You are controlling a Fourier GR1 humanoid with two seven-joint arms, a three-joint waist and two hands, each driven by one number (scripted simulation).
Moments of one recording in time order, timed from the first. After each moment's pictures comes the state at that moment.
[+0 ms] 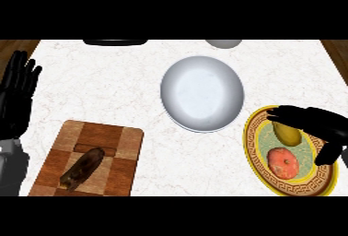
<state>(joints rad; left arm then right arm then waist) -0.24 0.35 0.18 -1.50 0.19 0.06 0.00 -0.35 -0.67 0.20 -1.06 0.95 0.28 -0.82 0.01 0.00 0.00</state>
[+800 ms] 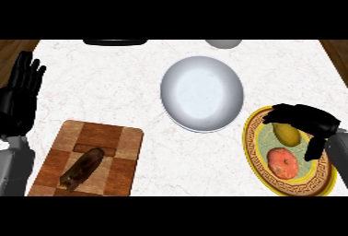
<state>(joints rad) -0.27 0.32 0.21 -1.44 0.15 0.03 -0.05 -0.46 -0.55 0.14 -0.79 1.11 0.18 -0.87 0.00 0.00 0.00</state>
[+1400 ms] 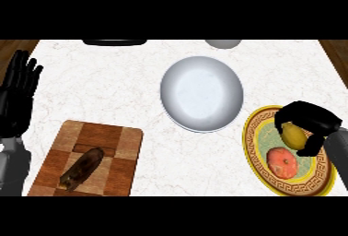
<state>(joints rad) -0.26 0.32 0.22 -1.49 0.15 0.03 -0.01 -0.49 -0.53 0.07 -0.74 1.11 0.06 -0.97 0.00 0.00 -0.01</state>
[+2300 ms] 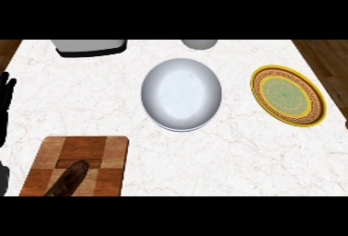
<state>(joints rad) -0.16 0.36 0.29 -1.53 0.16 0.04 0.00 -0.07 -0.69 -0.41 -0.93 0.88 -0.04 -0.26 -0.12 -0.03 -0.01</state>
